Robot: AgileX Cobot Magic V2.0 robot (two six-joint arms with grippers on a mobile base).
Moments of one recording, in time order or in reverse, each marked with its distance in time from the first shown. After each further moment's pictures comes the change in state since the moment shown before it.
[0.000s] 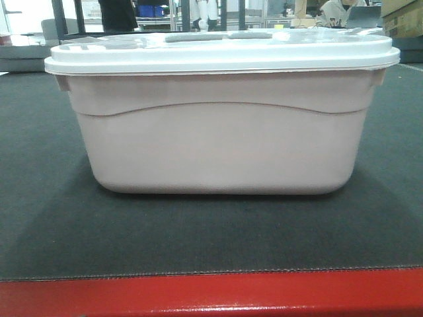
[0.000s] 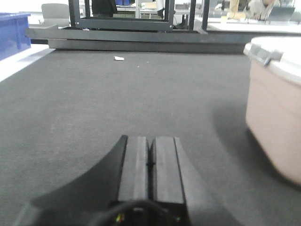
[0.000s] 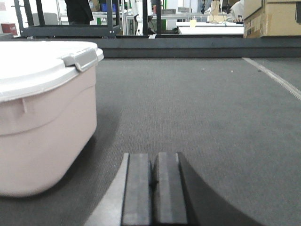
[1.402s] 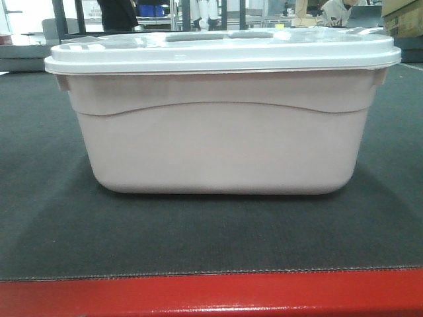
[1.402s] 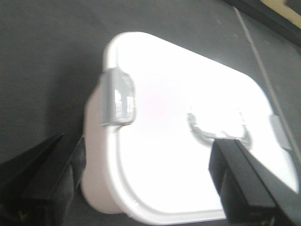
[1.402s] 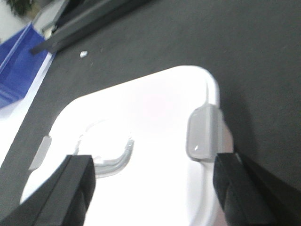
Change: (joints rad) left arm -0.020 1.096 -1.002 -0.742 0.634 0.236; right arm 0.000 0.956 -0.982 0.551 0.560 0.019
